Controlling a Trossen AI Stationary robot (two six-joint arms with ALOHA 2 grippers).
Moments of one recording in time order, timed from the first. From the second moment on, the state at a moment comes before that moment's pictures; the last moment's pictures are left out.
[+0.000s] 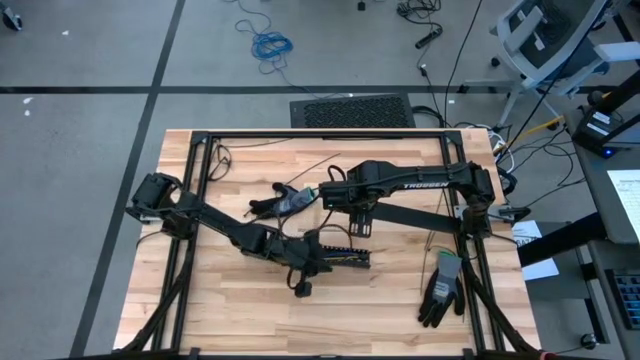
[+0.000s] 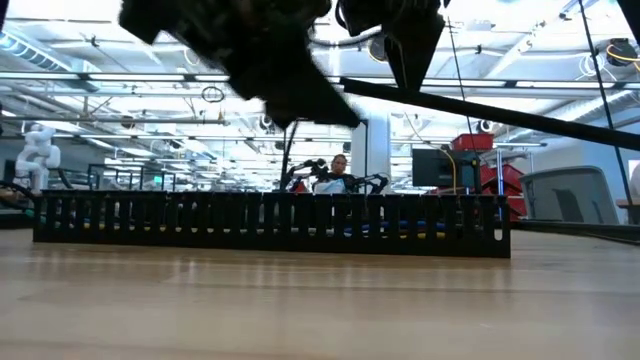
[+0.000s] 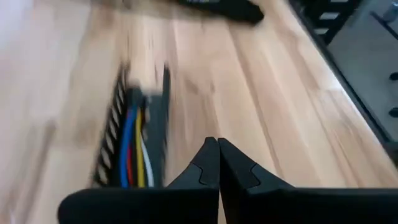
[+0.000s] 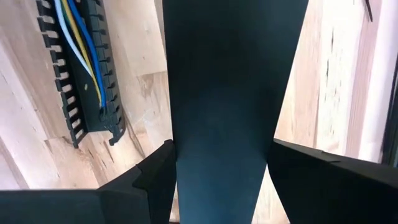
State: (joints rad) left arm -0.31 1.75 0.97 0.19 -0.04 -0.15; right arm 0.03 1.94 1.94 -1.57 0.16 0.20
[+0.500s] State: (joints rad) left arm -0.28 1.92 1.06 0.09 -0.04 -0.07; right arm -0.01 1.85 1.94 -1.57 0.20 0.28
